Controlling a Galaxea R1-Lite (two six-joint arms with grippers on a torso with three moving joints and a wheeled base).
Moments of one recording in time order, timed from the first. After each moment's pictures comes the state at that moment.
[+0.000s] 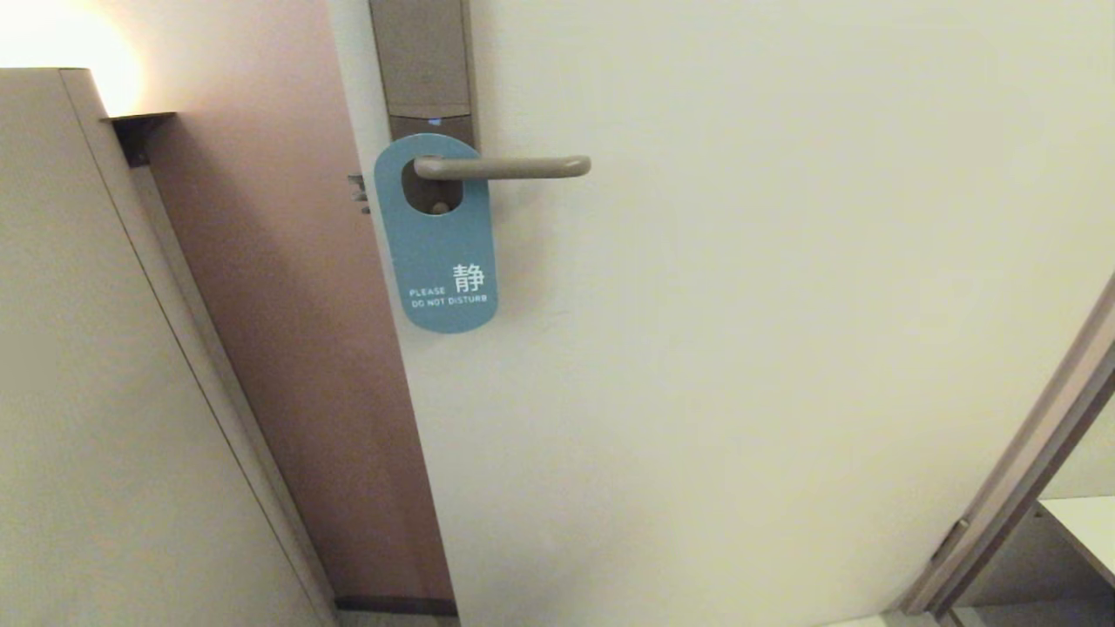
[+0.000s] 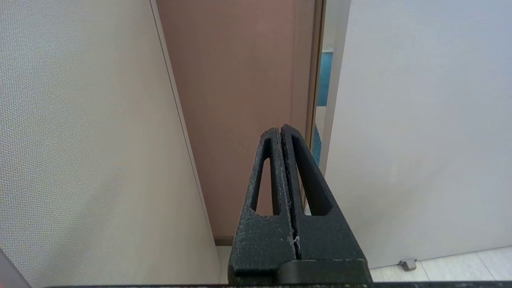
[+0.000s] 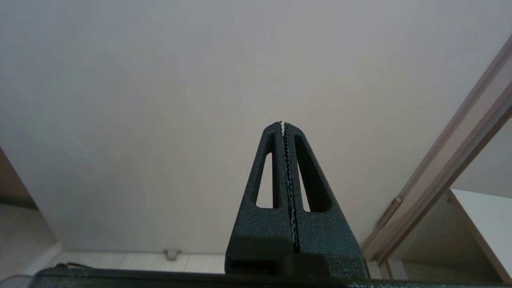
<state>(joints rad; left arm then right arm) 0.00 0.00 0.00 0.02 0.00 0.01 -0.01 0.02 0.00 0.01 0.04 -0.09</state>
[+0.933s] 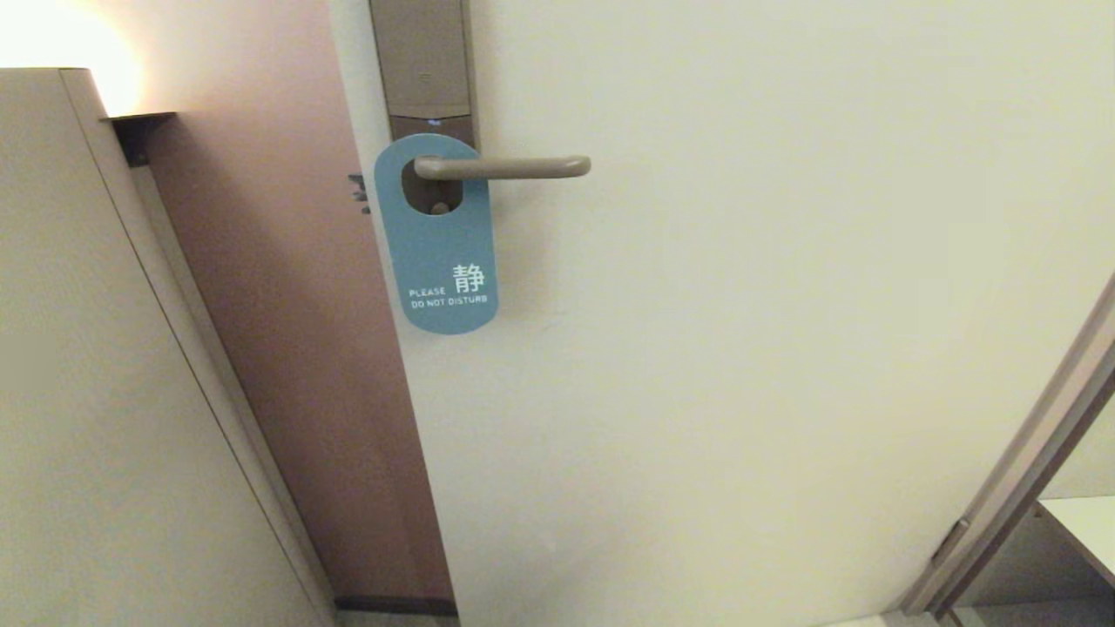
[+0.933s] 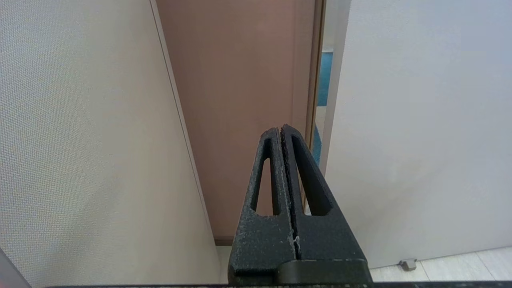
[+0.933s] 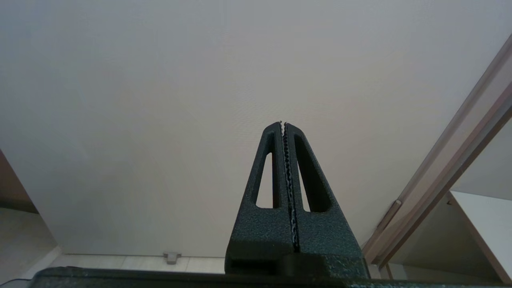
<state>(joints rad) 0.00 0.00 0.00 0.02 0.00 0.01 -0.01 0.00 0.00 0.01 0.04 -0.09</state>
